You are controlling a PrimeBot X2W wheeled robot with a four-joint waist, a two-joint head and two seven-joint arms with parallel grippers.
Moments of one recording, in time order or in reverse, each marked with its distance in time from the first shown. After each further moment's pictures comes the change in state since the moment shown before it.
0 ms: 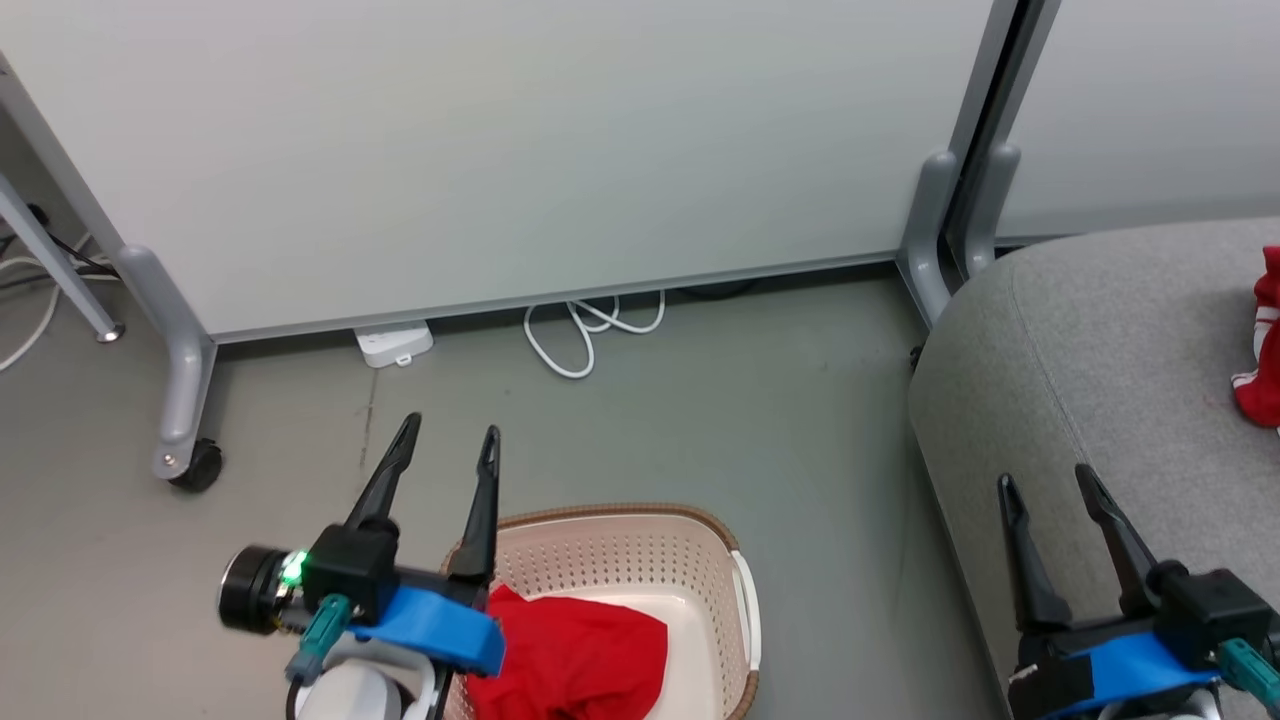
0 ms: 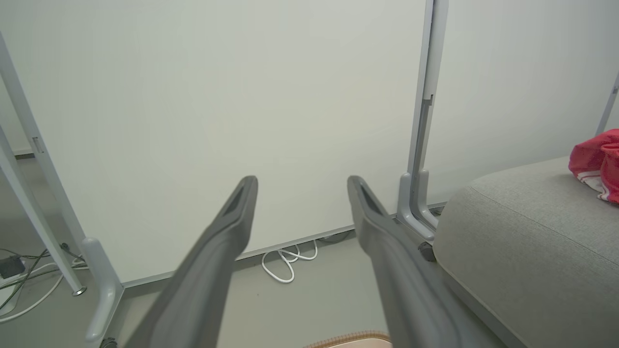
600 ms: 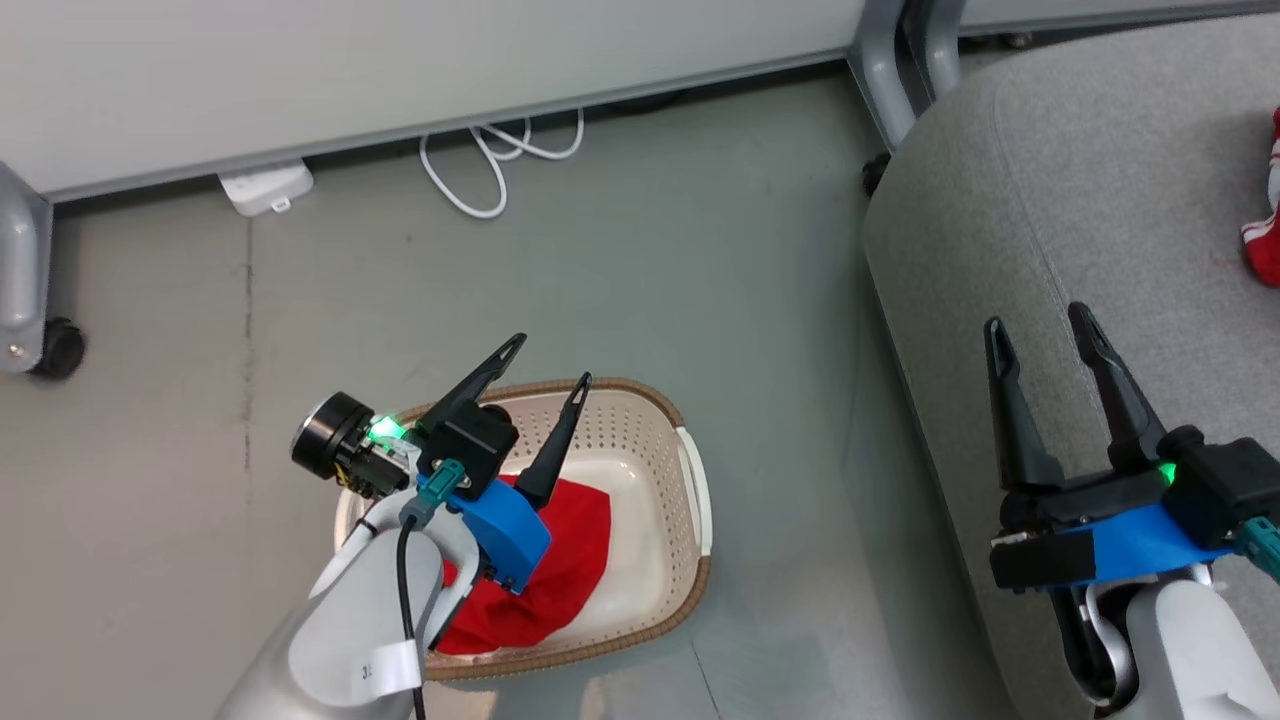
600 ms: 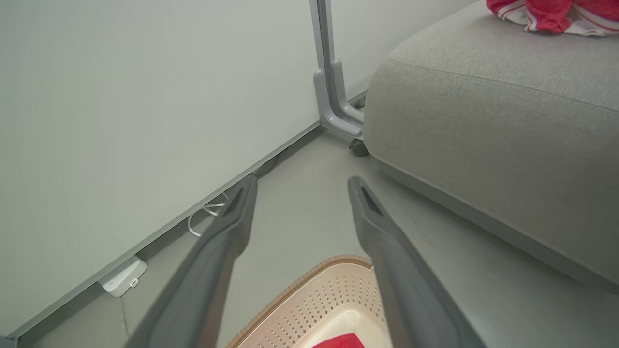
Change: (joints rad) left arm -0.387 0.120 -0.383 0.357 -0.052 -0.006 0.000; right arm -0.206 -0.009 0.051 -0.046 0.039 0.000 0.000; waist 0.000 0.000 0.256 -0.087
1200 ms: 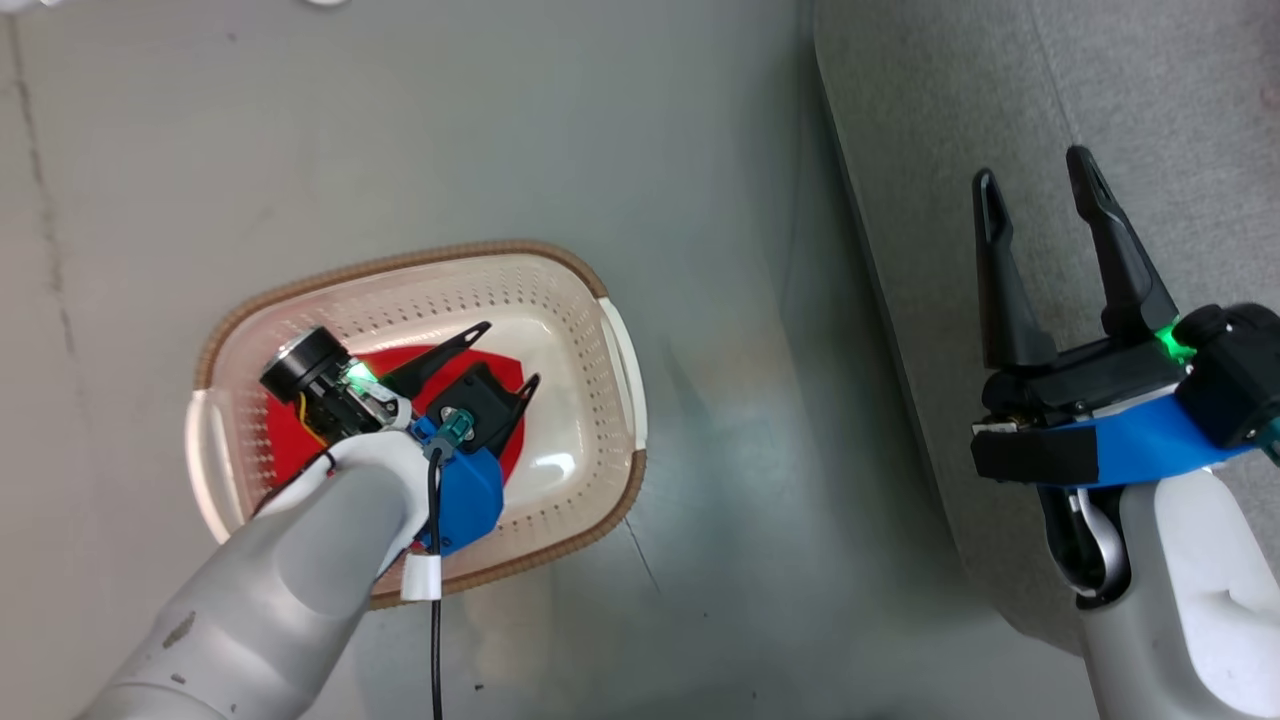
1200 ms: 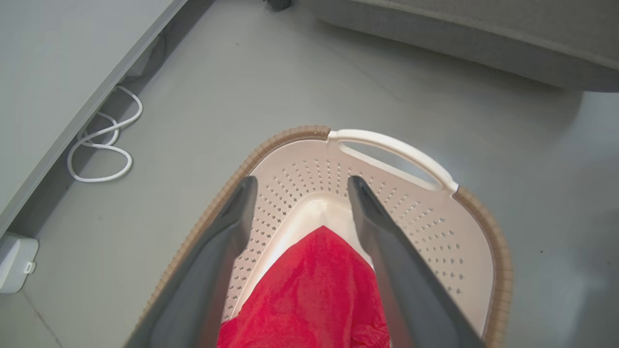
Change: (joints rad) left arm -0.297 0.066 -0.410 0.362 -0.081 0.000 0.000; right arm -0.200 0.000 0.051 -0.039 0.023 0.000 0.000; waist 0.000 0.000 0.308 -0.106
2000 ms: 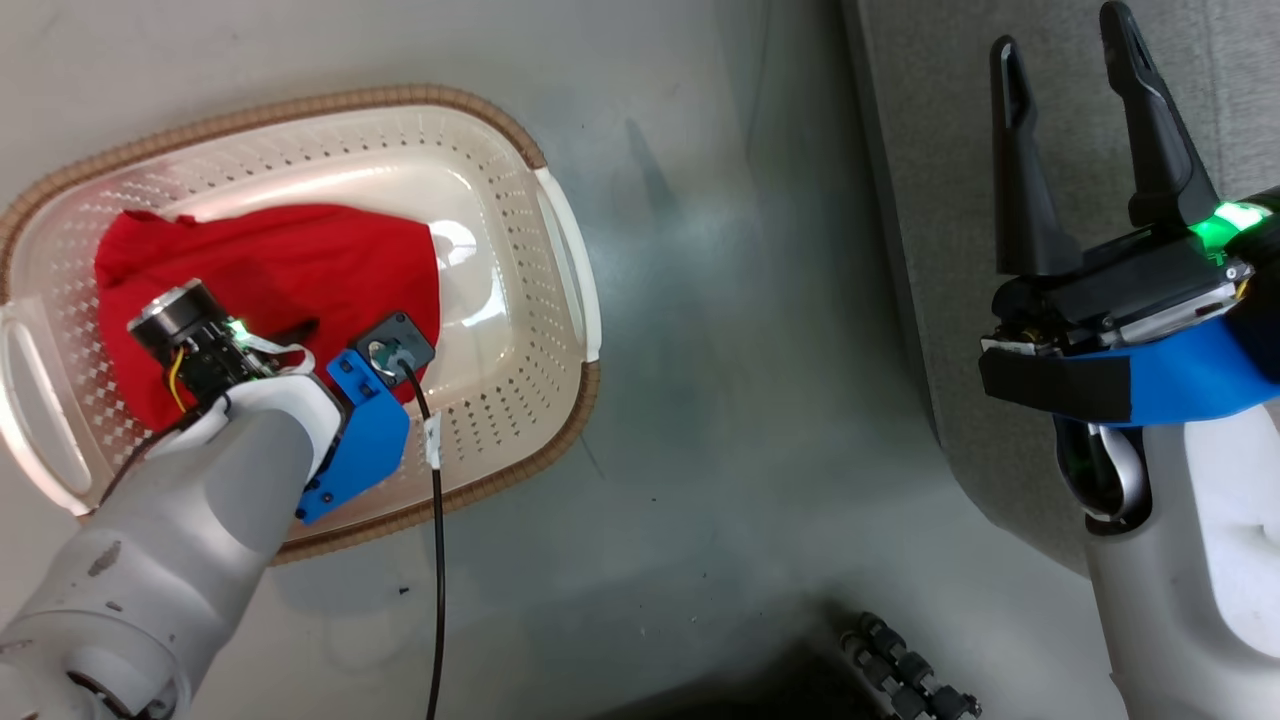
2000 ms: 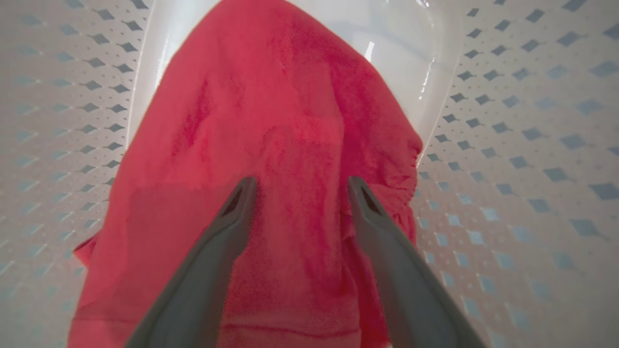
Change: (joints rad) left arm -0.187 0.049 -0.324 0.239 -0.119 0.000 0.341; right arm -0.140 -0.008 0.030 -0.064 0.008 0.000 0.000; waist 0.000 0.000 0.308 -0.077
